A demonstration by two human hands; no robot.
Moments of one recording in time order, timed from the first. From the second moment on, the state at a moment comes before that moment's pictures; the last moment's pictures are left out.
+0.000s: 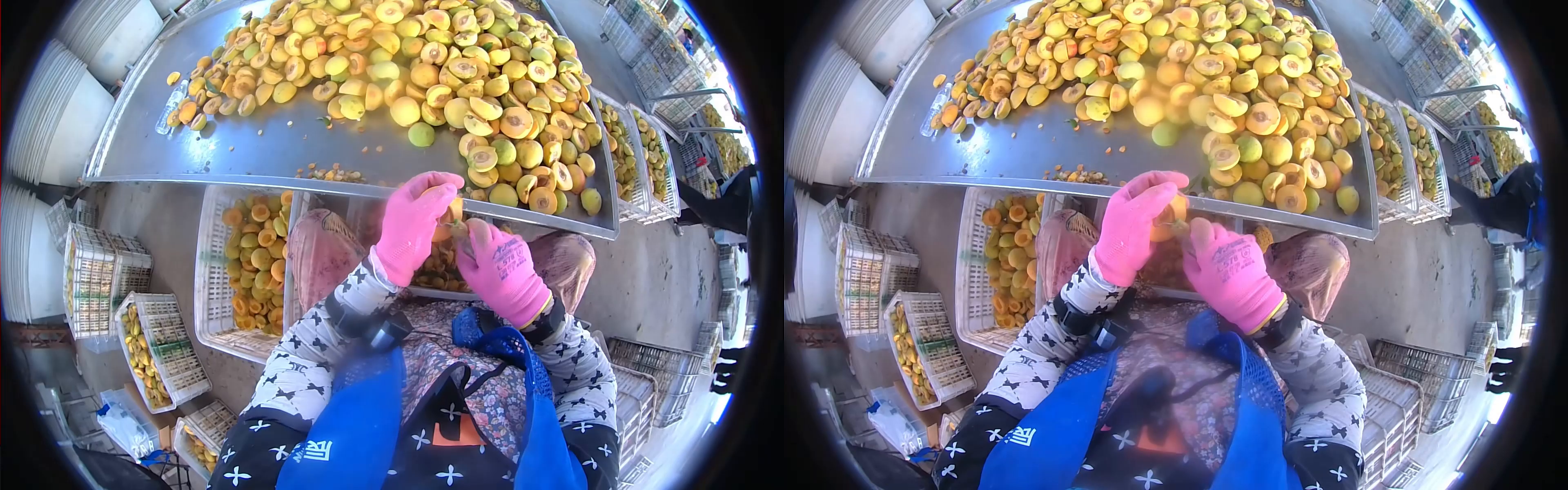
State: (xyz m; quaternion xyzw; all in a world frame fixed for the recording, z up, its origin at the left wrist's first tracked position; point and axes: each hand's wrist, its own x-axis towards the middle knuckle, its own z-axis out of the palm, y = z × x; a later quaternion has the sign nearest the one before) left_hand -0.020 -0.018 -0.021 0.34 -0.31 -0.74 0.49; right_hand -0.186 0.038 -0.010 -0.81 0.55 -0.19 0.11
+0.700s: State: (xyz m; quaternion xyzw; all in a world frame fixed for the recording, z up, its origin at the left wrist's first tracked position) left_hand -0.021 -0.021 -0.019 0.30 -0.31 -0.79 0.43; right_hand -0.184 0.058 -0.001 -0.33 0.39 -0.31 0.80
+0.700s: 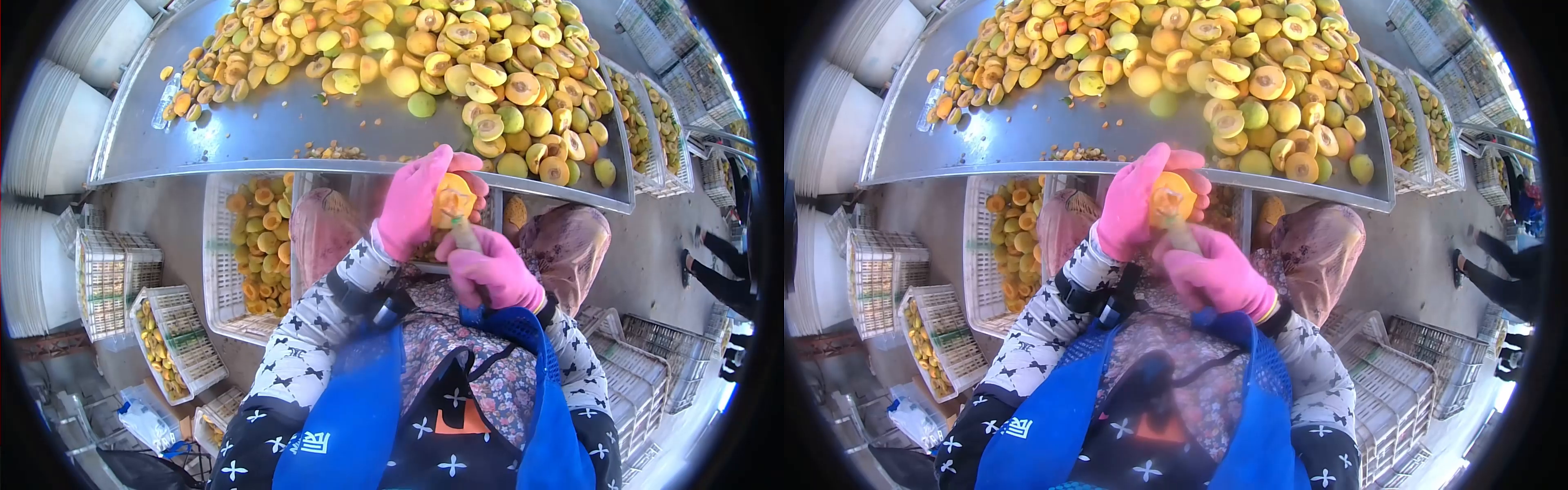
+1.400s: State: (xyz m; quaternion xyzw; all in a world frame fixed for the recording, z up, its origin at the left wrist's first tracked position) left_hand -0.090 -0.131 -0.083 0.61 -0.73 -0.27 0.17; right_hand -0.241 0.060 -0.041 -0.60 0.57 -0.37 0.42
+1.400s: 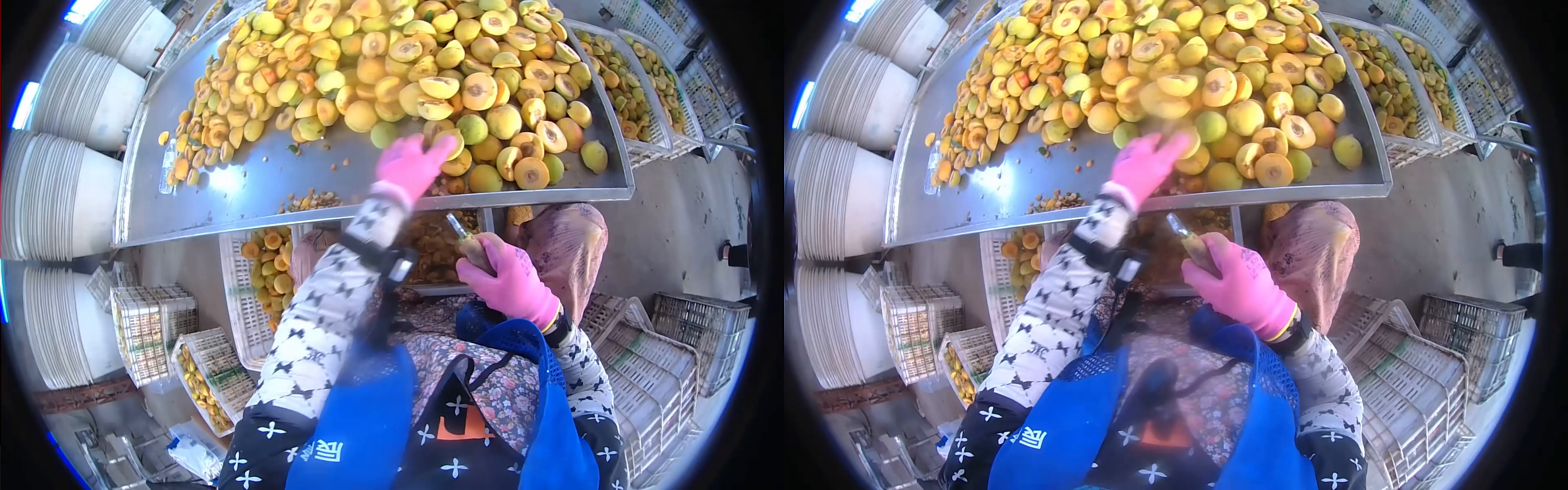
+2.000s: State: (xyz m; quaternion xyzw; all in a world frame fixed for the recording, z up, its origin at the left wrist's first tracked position) left_hand -0.015 -0.030 -0.050 0.37 -0.81 -0.19 0.41; right_hand -0.200 -0.015 -0.032 -0.62 0.54 -0.44 0.37
